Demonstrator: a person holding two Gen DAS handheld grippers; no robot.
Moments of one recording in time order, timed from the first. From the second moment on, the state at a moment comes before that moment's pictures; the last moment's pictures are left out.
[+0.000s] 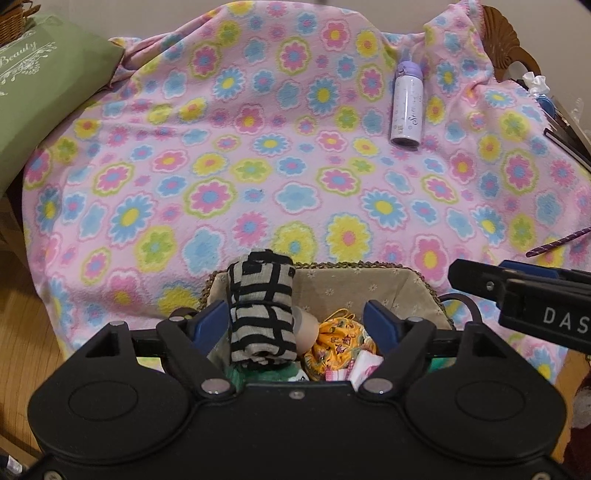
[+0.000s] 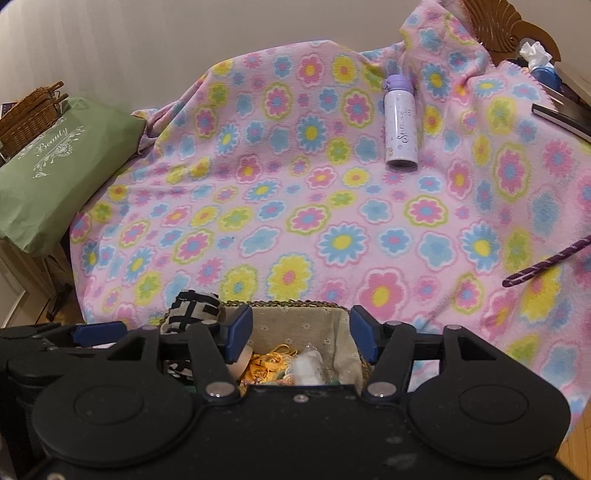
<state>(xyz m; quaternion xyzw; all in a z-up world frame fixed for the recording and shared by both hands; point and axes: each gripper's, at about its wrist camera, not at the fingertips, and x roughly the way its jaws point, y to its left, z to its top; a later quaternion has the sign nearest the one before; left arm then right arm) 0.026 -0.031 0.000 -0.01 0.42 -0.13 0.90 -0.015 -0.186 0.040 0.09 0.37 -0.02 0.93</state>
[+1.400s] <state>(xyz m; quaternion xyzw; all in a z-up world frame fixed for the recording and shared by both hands) -0.023 -0.020 -0.006 0.03 0.49 -0.06 0.87 -0.056 -0.177 0.035 0.04 0.46 -0.07 0.88</state>
